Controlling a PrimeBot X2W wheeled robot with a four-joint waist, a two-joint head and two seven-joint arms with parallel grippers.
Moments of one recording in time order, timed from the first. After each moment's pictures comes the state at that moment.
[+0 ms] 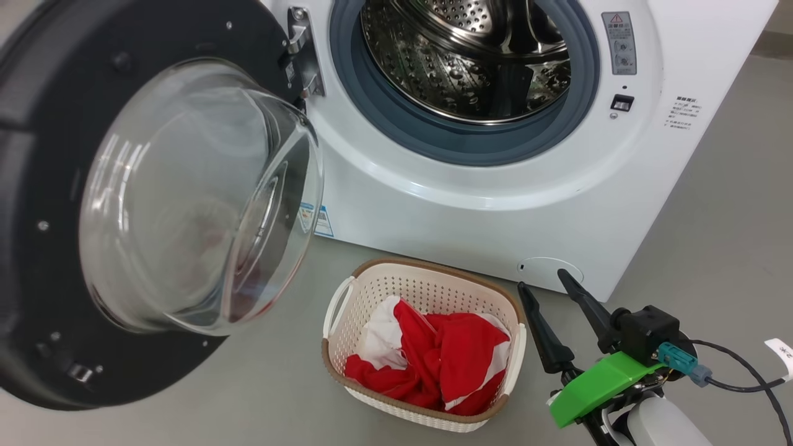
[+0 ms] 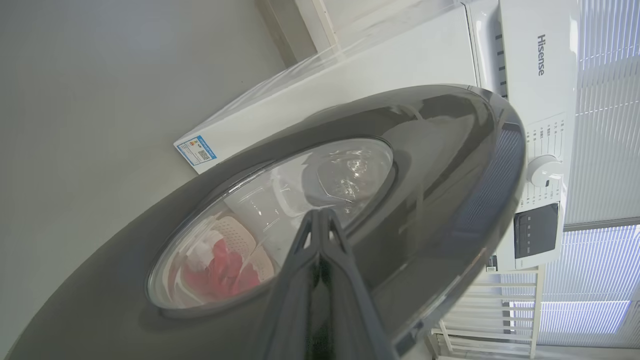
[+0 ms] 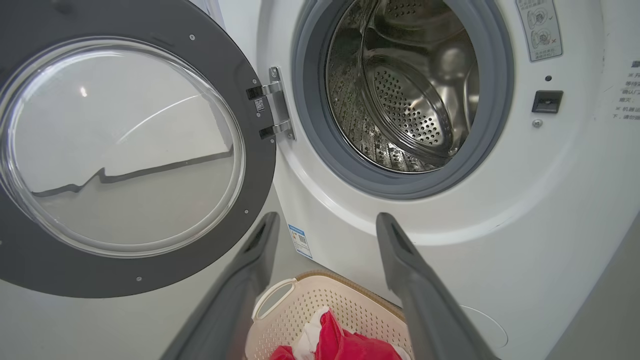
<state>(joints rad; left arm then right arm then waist) -0.93 0.56 0.21 0.99 -1.39 -0.07 1.01 -0.20 -0.08 0.24 0.40 0.38 0.12 -0.26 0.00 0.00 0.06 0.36</state>
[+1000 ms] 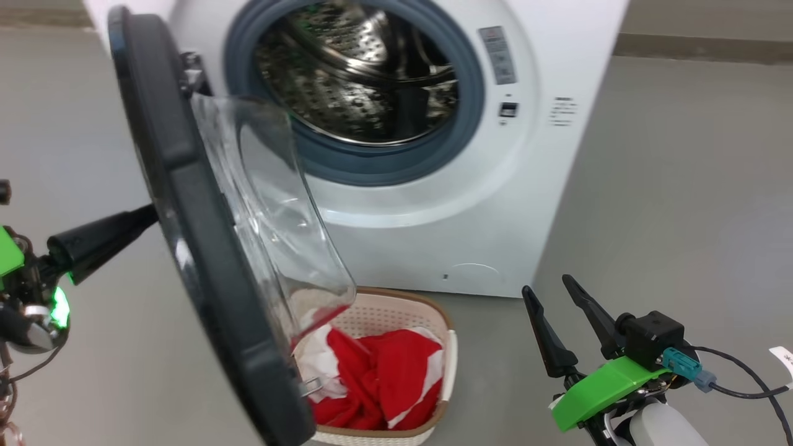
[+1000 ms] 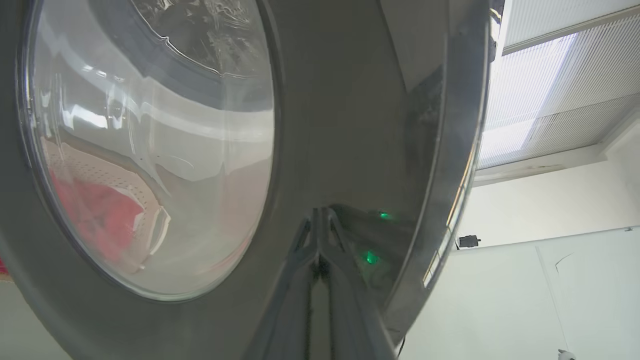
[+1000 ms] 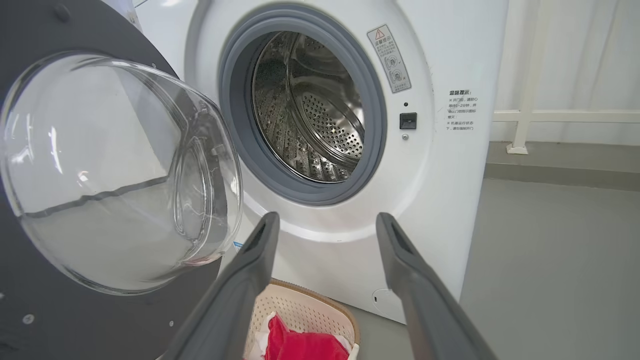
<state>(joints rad) -0.59 0.33 0.21 0.25 -1.48 0.20 1.13 -0.18 -0.06 0.21 0.40 0.38 0.12 -0.26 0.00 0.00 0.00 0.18</state>
